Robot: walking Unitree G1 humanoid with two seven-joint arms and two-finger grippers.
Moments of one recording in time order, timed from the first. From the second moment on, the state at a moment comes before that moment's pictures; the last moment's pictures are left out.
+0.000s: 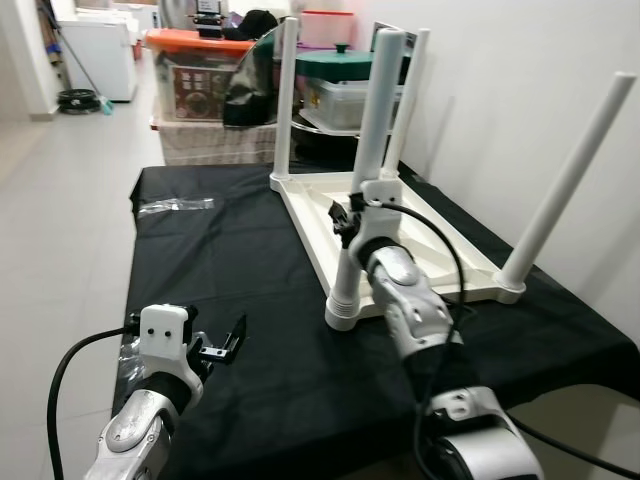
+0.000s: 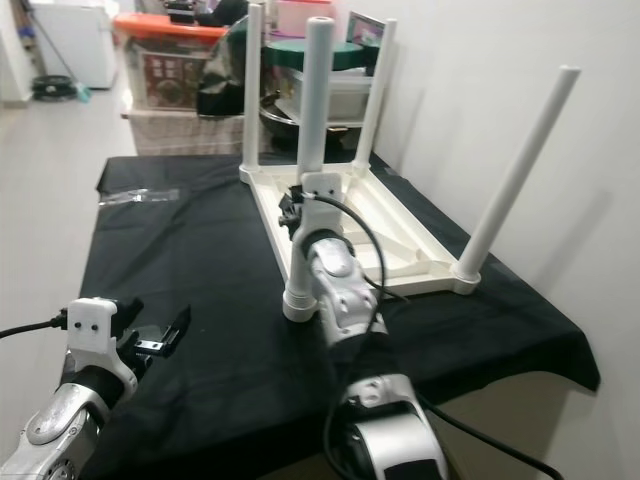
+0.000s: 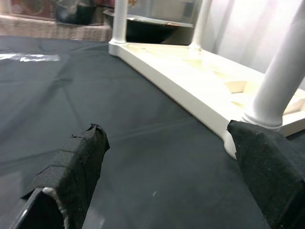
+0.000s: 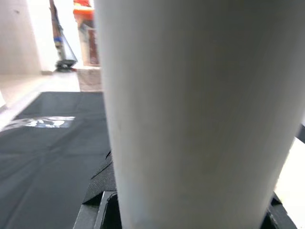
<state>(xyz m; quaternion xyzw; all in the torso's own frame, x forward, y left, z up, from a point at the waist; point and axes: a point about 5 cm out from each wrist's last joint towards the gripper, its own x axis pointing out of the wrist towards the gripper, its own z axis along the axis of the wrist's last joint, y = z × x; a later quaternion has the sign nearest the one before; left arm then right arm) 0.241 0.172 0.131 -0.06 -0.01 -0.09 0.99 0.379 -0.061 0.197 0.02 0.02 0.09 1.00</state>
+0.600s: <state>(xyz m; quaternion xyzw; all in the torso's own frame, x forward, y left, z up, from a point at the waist) 0.239 0.170 0.126 -0.06 0.00 -0.08 0.99 0.373 -0.060 0.204 0.04 0.04 0.01 1.00</state>
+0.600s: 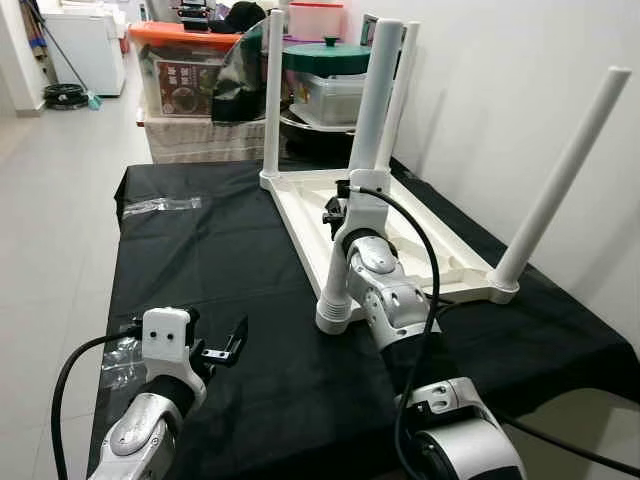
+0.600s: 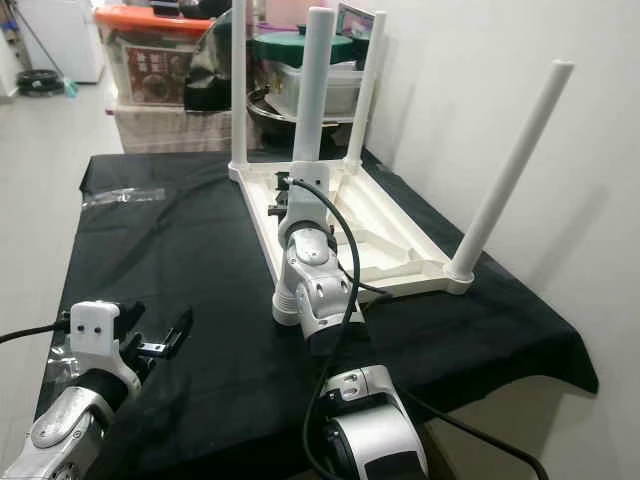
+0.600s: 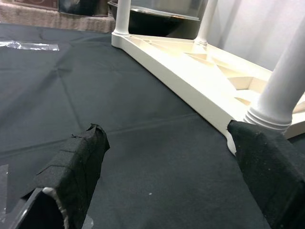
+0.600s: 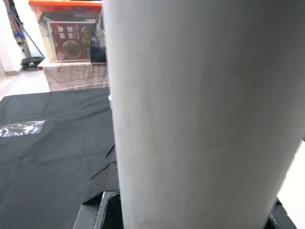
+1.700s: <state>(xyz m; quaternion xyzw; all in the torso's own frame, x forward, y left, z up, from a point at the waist) 0.244 0.172 0.132 -0.06 -0.01 -0.09 0.99 0.348 -0.072 0.214 0.04 -0.02 0.00 1.00</state>
